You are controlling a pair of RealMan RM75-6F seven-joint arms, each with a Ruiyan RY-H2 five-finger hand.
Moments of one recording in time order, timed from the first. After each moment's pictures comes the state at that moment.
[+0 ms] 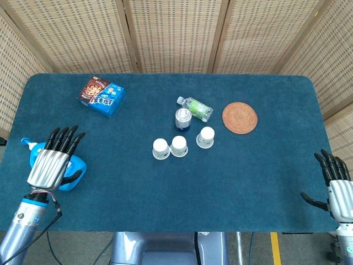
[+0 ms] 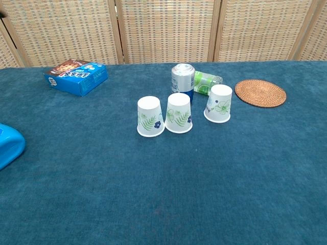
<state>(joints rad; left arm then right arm) -0.52 -1.07 0.15 -2.02 1.30 1.59 0.46 0.07 -1.15 0.09 -1.48 -1.54 1.56 0.24</state>
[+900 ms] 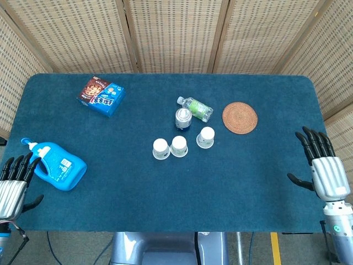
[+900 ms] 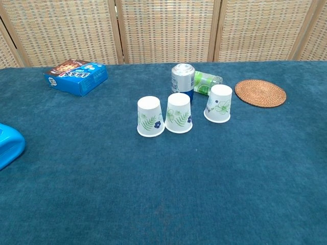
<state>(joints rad) -0.21 -1.08 0.17 -1.78 1.42 1.63 0.31 0.22 -1.02 0.20 -1.74 -1.52 1.43 0.02</state>
